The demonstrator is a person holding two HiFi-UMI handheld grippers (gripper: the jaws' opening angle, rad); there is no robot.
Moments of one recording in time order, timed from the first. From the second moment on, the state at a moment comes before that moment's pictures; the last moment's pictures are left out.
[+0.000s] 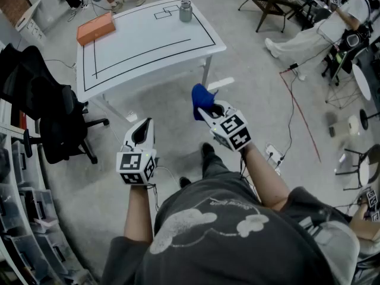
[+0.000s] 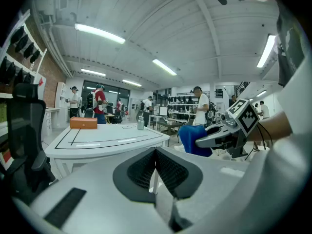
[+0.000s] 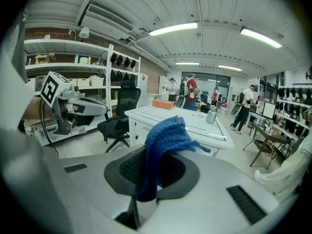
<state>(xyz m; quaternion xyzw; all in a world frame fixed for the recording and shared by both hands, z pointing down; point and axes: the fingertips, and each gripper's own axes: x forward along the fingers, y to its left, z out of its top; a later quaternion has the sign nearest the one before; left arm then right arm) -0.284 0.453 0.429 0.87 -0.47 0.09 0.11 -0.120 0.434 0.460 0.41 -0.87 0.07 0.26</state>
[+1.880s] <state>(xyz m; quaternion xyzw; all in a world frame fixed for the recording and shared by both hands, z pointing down) -0.138 0.203 0.450 0.85 -0.50 0.15 0.12 0.053 0.166 0.479 0.40 -0.88 0.12 0.20</state>
